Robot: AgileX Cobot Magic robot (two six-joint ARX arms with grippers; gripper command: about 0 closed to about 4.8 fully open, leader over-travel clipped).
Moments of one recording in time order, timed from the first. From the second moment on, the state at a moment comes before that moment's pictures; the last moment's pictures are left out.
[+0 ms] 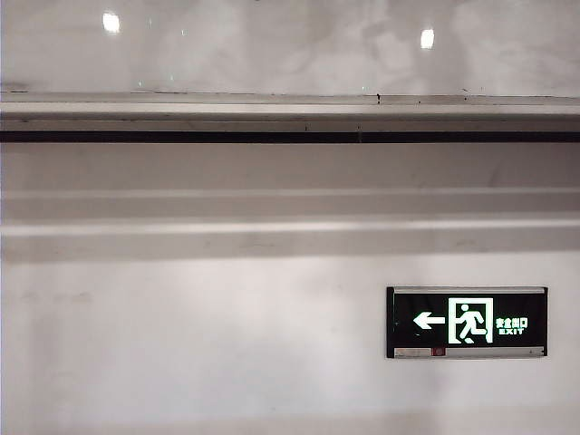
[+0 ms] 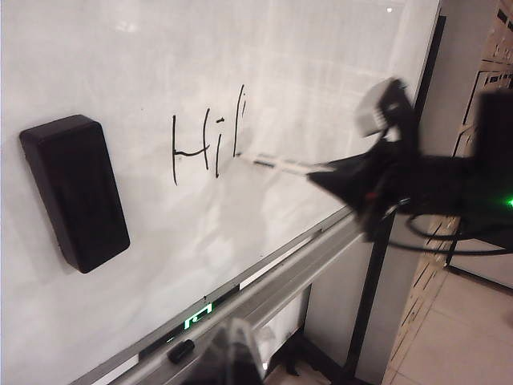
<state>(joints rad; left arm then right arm) -0.31 1.24 1.76 -0.41 0.54 -0.04 0.30 1.59 2.08 -0.58 0.14 -0.26</state>
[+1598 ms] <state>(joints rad) -0.31 1.24 1.76 -0.40 0.54 -0.04 0.30 1.64 2.08 -0.58 0.16 -0.26</state>
